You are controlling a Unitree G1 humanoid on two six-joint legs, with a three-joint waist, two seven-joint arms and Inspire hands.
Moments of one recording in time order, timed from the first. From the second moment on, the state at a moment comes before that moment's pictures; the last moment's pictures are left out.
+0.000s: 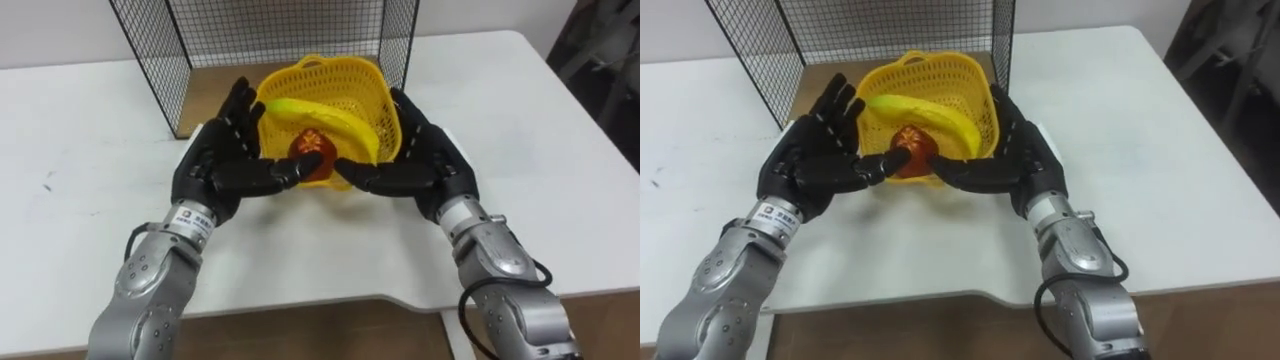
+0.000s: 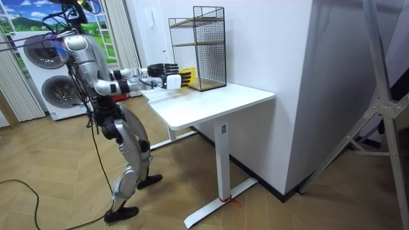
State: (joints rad) left arm -0.06 0.15 -0.05 0.01 -0.52 0.07 -0.17; right arm -0.13 -0.20 0.13 0.12 0.39 0.08 0.07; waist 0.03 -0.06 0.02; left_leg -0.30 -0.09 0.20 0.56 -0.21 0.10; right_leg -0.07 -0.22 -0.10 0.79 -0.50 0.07
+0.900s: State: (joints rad) left arm -0.07 0.15 -0.08 0.00 -0.52 0.04 -0.12; right arm -0.13 -0.20 0.13 0.14 0.37 0.04 0.07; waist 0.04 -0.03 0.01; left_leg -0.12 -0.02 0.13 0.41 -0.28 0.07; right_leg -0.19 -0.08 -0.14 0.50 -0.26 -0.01
